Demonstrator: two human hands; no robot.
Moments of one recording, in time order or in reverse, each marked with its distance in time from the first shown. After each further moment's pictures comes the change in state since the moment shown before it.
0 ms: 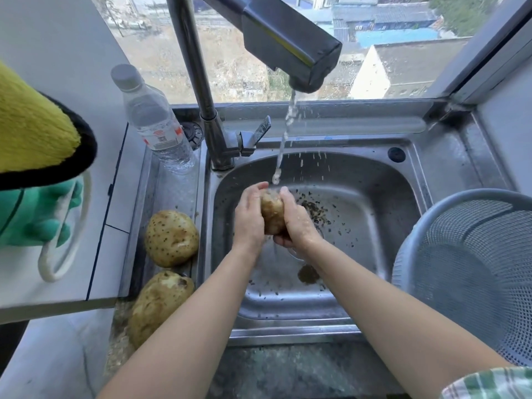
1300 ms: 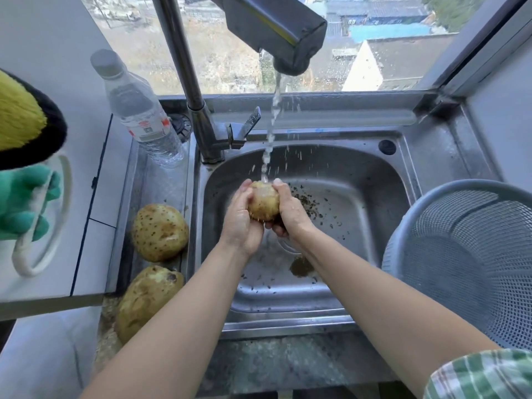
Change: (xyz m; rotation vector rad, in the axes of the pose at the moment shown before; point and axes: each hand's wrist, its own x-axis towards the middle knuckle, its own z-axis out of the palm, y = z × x) left_hand 0.009 -0.013 0.001 -0.604 -0.084 -0.321; right_hand 0.003 -0.001 -0.007 -0.084 0.036 -0.065
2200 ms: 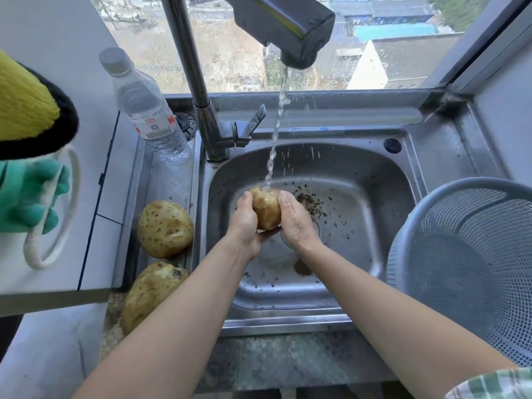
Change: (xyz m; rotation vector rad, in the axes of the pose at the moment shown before) left_hand -0.015 0.004 0.005 0.299 0.207 -0.137; right_hand 0.001 0.031 0.001 -0.306 0.103 -0.340
